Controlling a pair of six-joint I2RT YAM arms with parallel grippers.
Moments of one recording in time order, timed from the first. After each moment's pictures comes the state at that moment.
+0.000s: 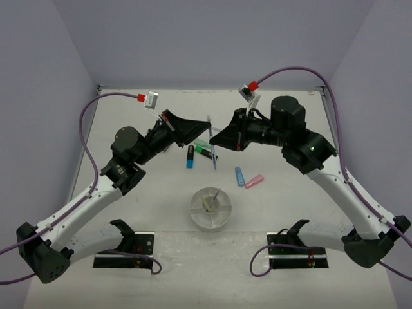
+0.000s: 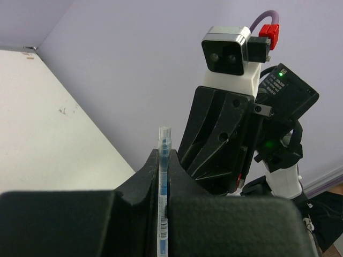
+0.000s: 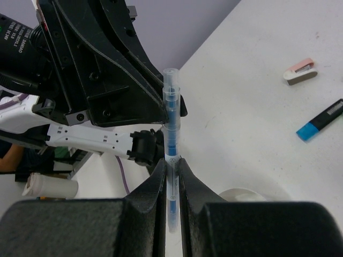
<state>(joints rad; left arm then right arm) -0.68 1.02 0.93 0.33 0.28 -0.96 0.67 1.19 1.43 -0.49 -0.52 0.56</state>
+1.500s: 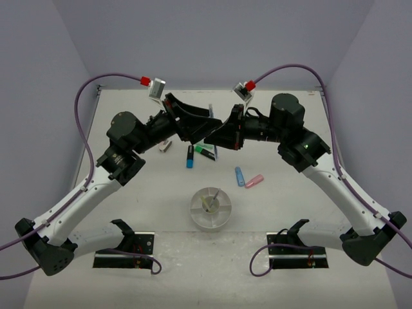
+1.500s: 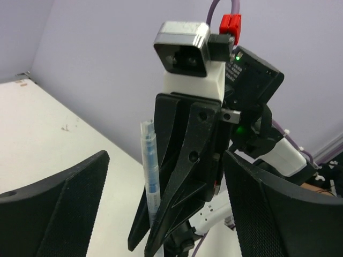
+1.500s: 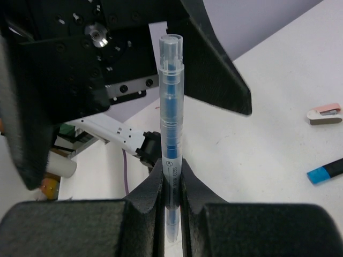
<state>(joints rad) -0.70 1.09 1.14 0.24 0.40 -0.77 0.66 1.21 1.39 -0.30 -0.70 0.48</state>
